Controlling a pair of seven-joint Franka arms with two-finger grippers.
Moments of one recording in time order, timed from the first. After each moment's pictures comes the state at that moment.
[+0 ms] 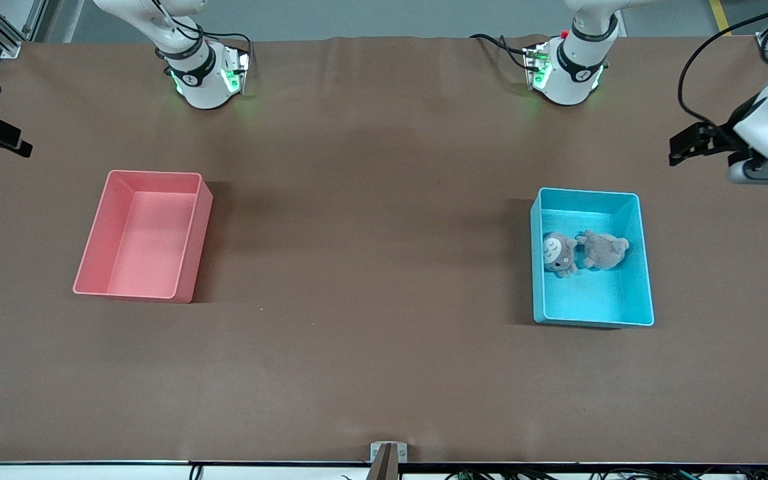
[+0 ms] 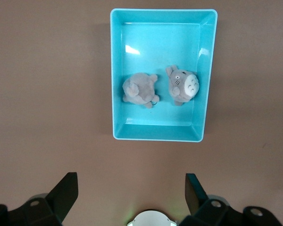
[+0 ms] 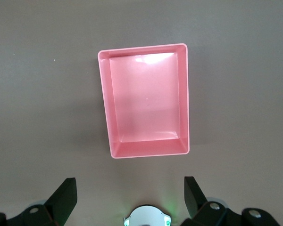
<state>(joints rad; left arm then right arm) 0.20 -0.07 -0.22 -1.68 0.01 1.50 0.03 -0.02 -0.03 -0.11 -1.51 0.03 1.36 0.00</state>
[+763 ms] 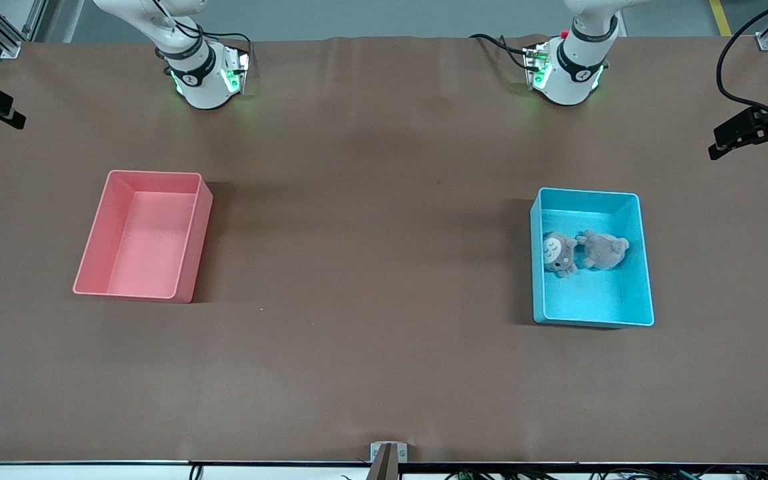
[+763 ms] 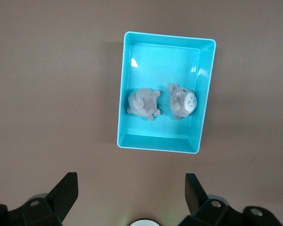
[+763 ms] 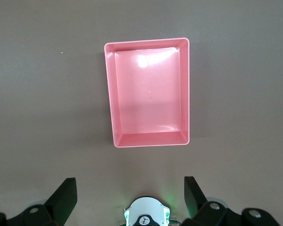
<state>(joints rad) 0.26 -0.06 -0.23 -1.59 -0.02 1.49 0.03 -0.02 -0.10 -0.09 -1.51 0.03 1.30 0.00</state>
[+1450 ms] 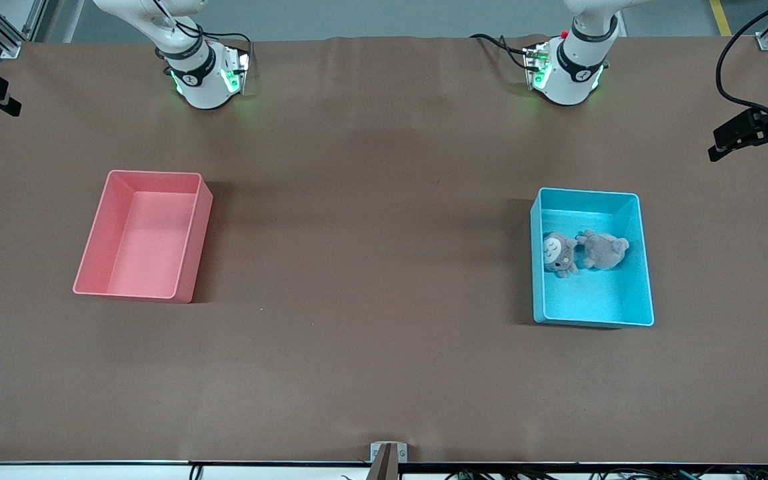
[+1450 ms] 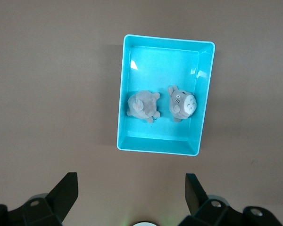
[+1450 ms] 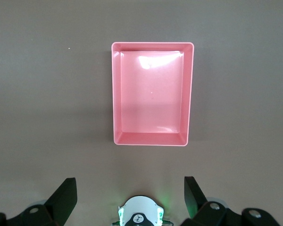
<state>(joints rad) 0.26 -0.06 -0.23 -1.60 -0.02 1.51 0.03 -0.01 -0.11 -0.09 -1.48 0.03 1.28 -0.07</state>
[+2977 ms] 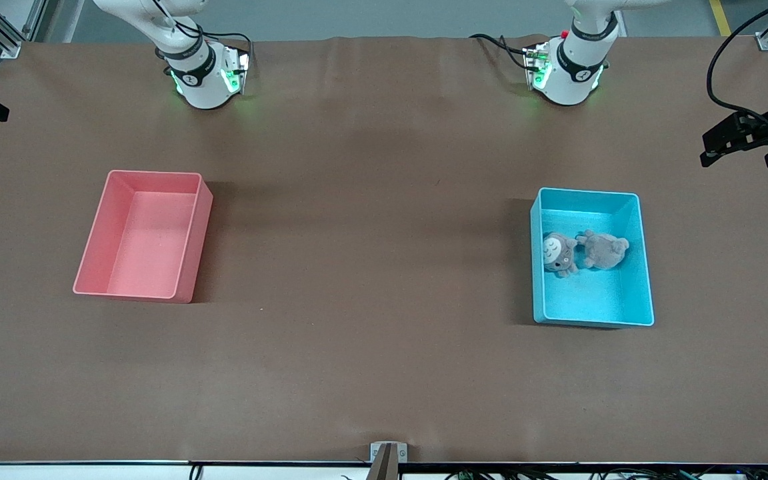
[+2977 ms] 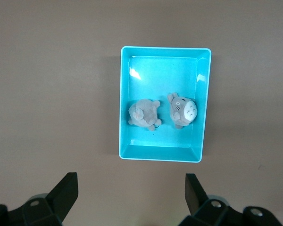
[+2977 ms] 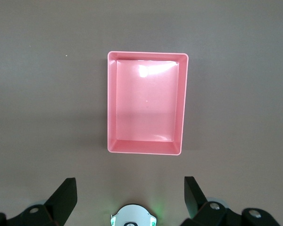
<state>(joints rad) 0.02 -0.06 -0.05 -1.59 0.03 1.54 0.03 -0.02 -0.10 -0.11 -1.48 0.02 1.32 -0.11</state>
